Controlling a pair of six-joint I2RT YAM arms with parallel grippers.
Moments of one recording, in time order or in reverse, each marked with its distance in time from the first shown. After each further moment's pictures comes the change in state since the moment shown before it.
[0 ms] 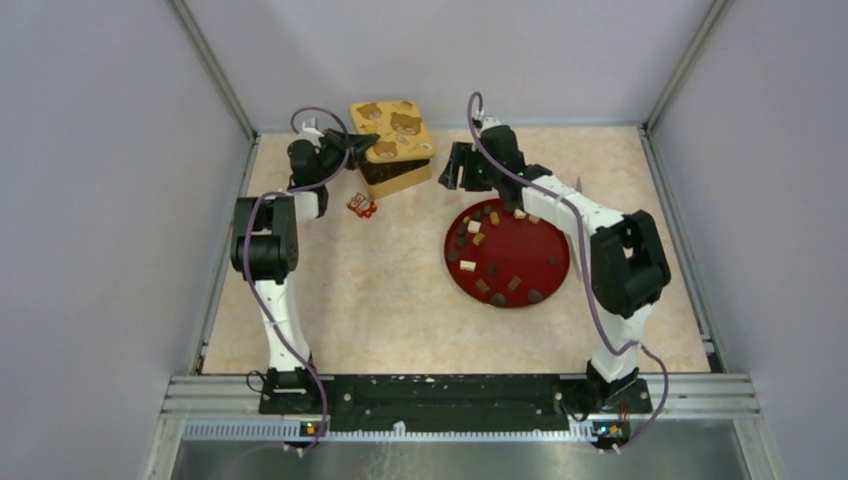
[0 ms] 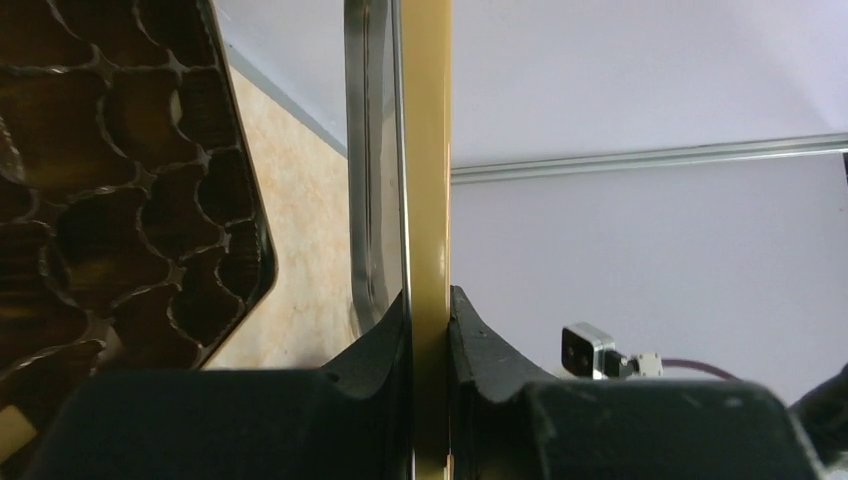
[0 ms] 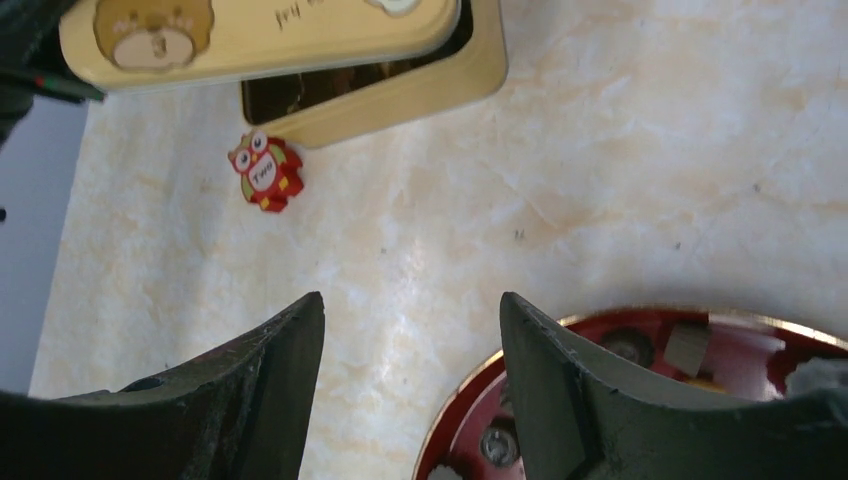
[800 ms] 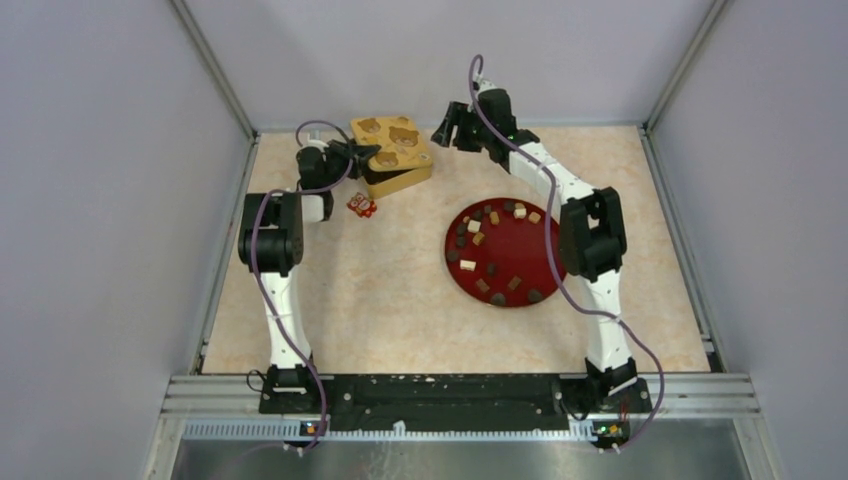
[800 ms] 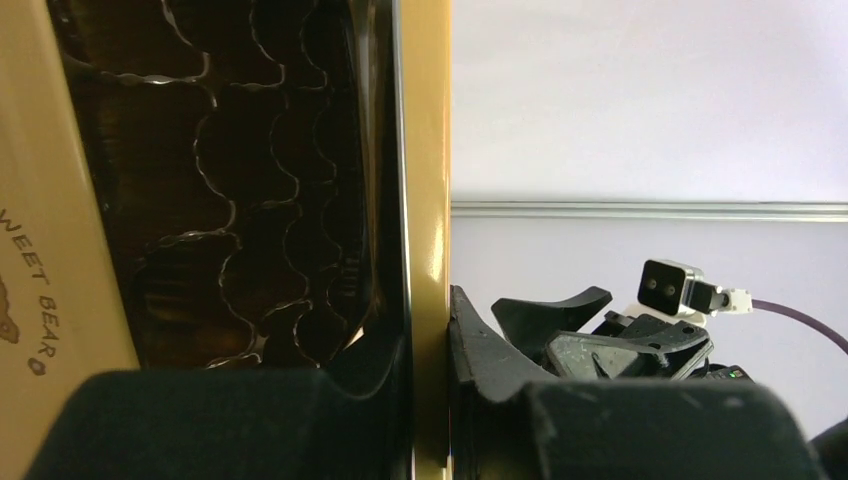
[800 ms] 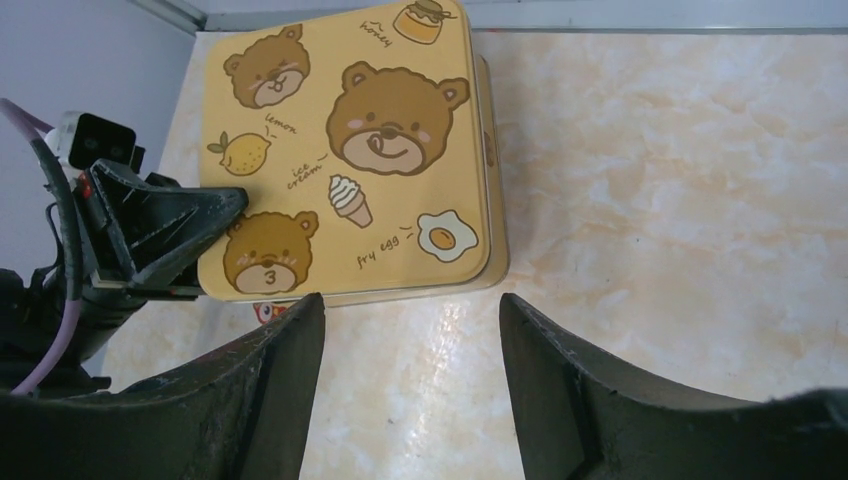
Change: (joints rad) left arm -0.020 0.095 0.012 -0.035 -0.096 0.039; right arm -0.085 0.387 0.546 -0.045 -0.095 0.035
